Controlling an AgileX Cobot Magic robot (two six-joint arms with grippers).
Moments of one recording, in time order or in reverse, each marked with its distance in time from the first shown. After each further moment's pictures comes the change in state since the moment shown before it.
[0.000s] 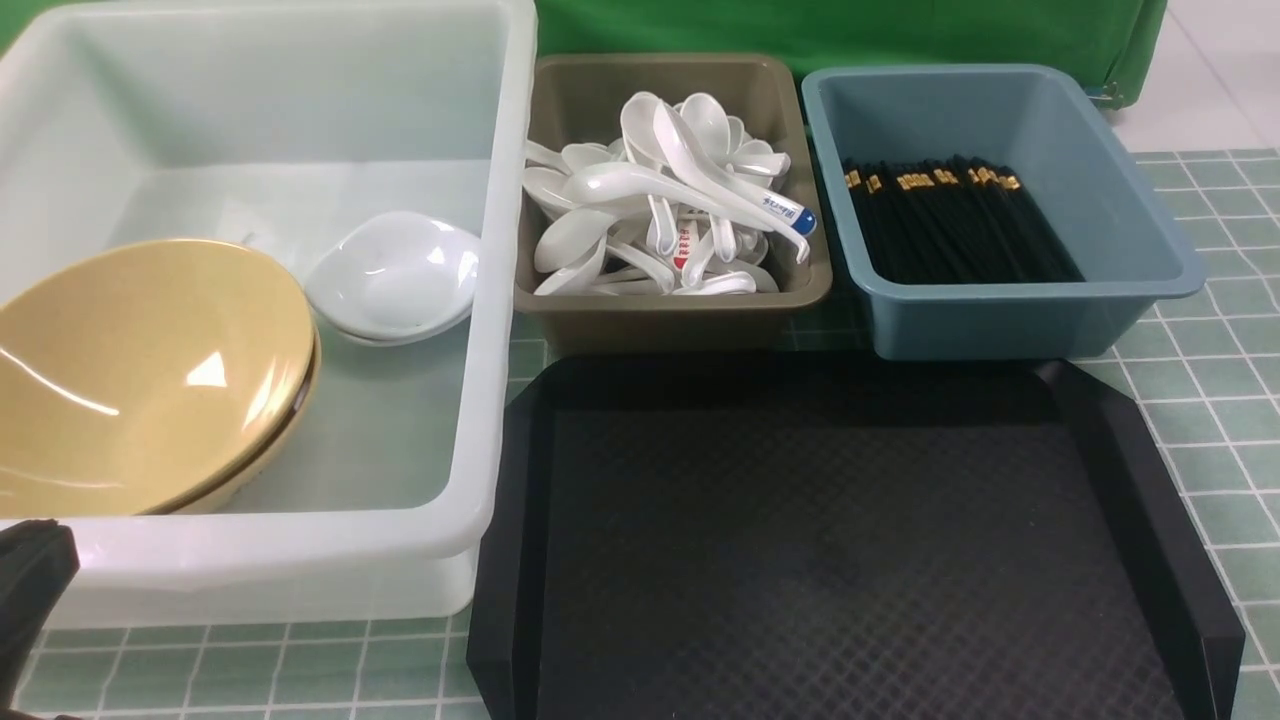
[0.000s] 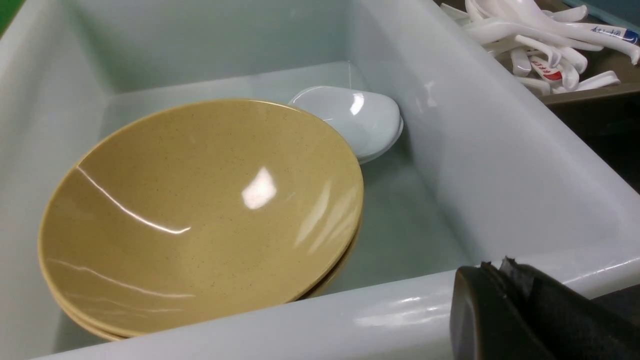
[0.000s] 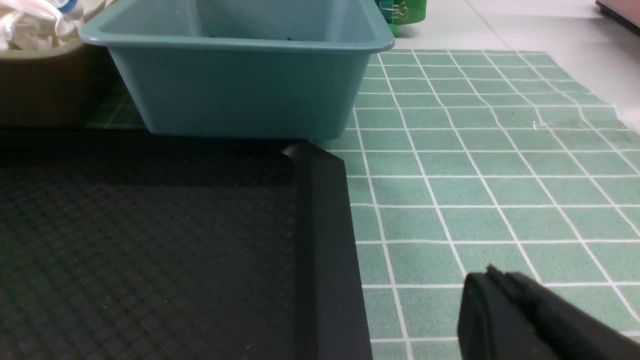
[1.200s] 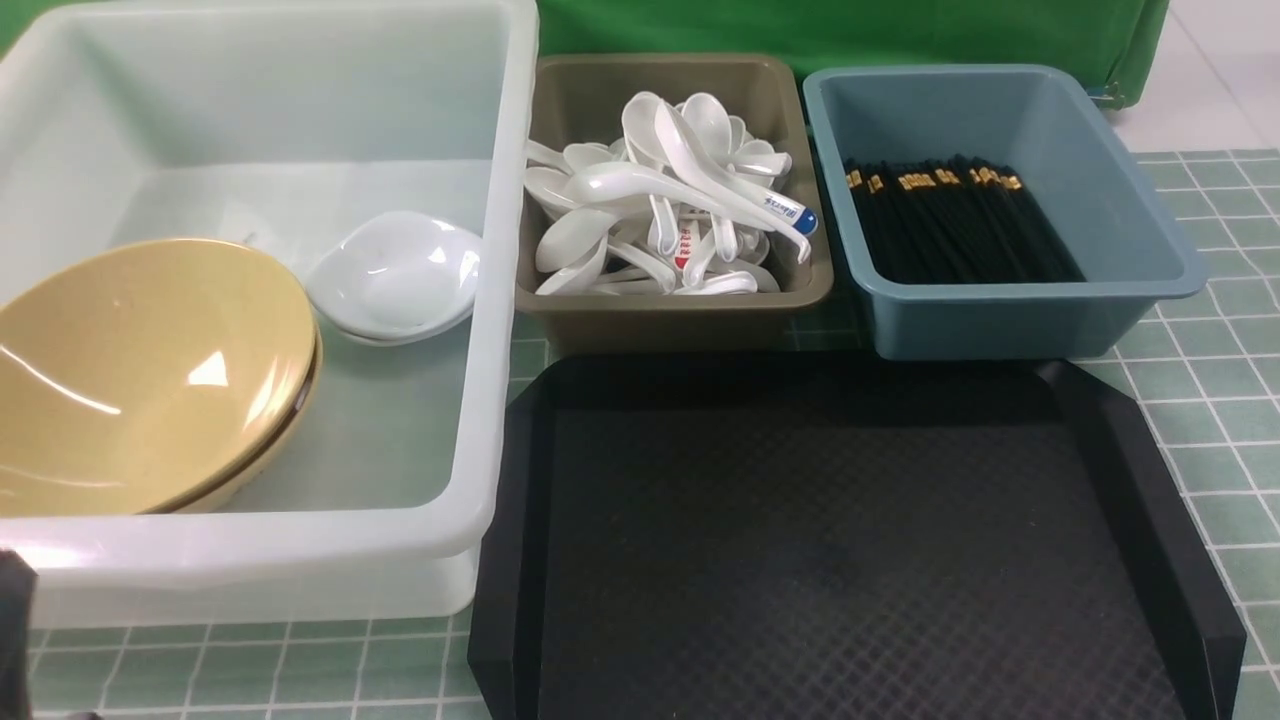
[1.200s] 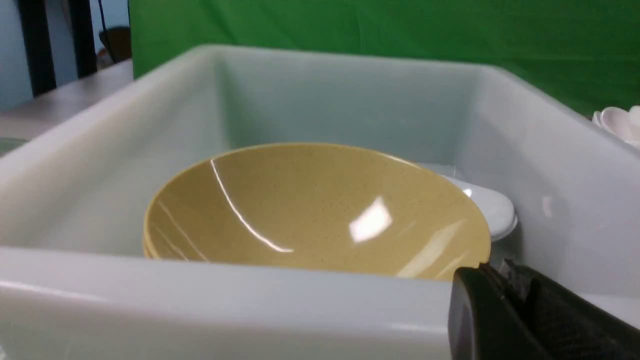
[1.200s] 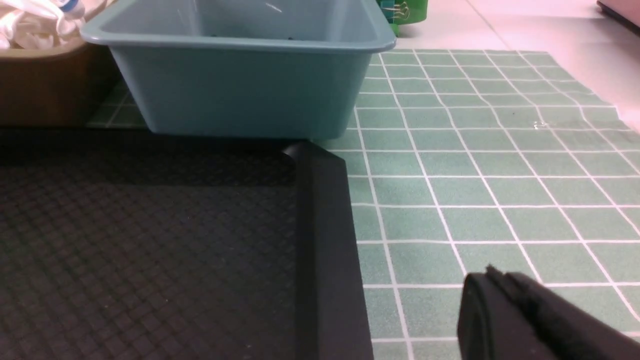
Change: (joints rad) right arm -0.001 0.000 -0.001 -0.001 0.002 0.000; left arm 0.083 -0.230 0.424 0.149 -0.466 -0.296
